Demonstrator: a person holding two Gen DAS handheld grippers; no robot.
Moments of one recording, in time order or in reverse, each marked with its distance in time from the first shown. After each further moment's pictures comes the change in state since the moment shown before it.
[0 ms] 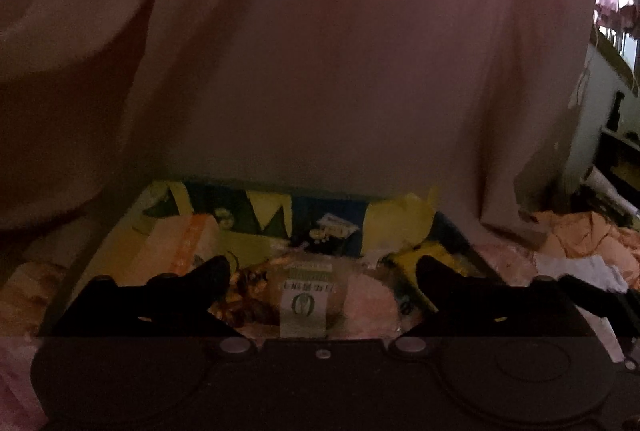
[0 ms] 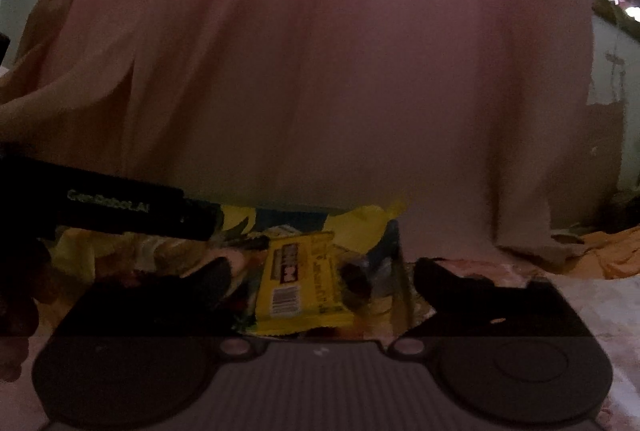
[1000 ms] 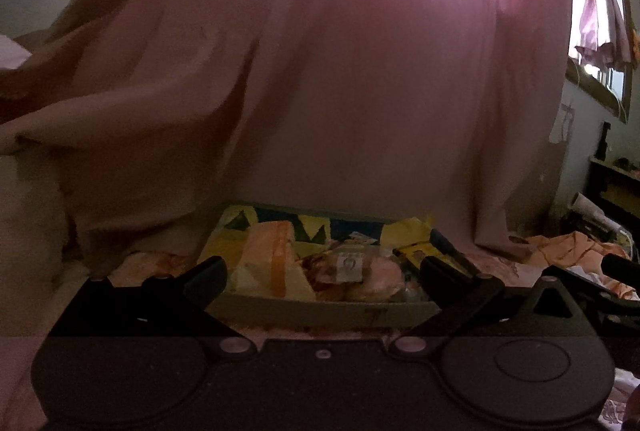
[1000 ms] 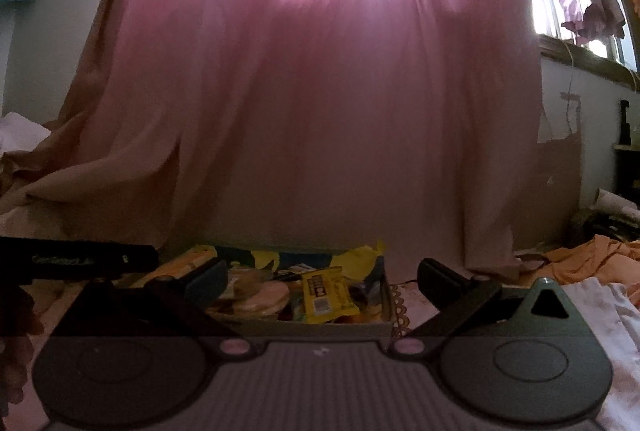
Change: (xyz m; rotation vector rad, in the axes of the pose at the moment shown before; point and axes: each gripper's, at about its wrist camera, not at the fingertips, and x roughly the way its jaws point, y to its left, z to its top) left arm -0.152 0.025 -0.032 -0.007 -0.131 0.055; right arm -0.129 0.027 0.015 0.040 -0.130 -0.025
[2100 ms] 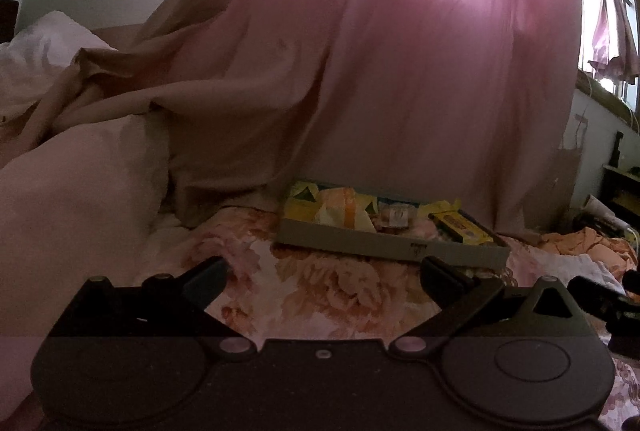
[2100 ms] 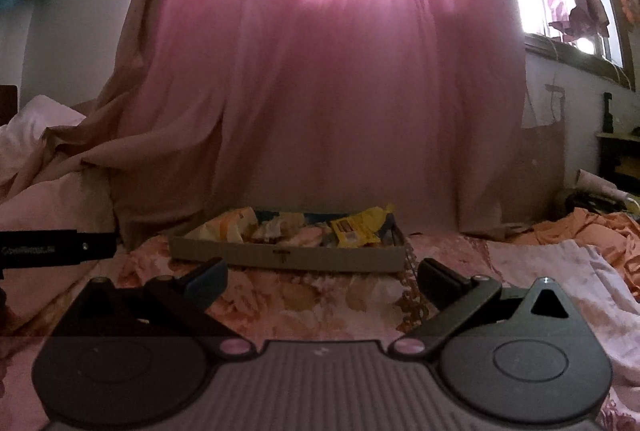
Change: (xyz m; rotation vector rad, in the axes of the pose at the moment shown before) left arm -0.122 0.036 -0.063 -0.037 -0.032 0.096; right arm -0.100 0.041 -0.040 0.007 0.035 -0.007
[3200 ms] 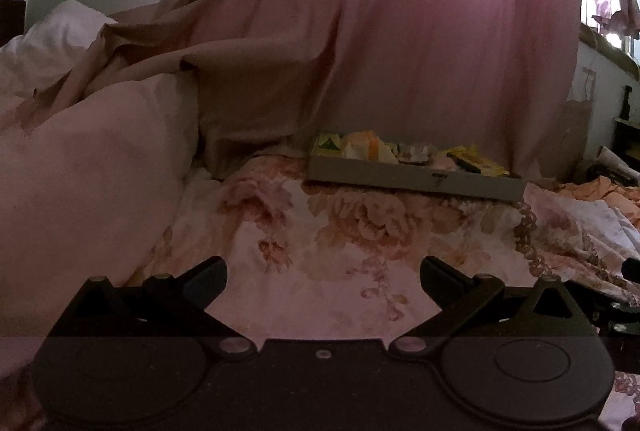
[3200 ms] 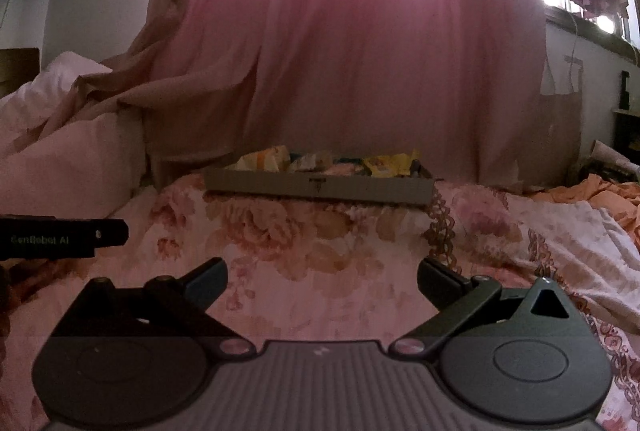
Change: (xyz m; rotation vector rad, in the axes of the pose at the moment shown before) left arm -0.028 0.011 -0.043 0.060 0.096 0.059; right arm -0.023 0.031 -0.045 -0.045 0.137 0.048
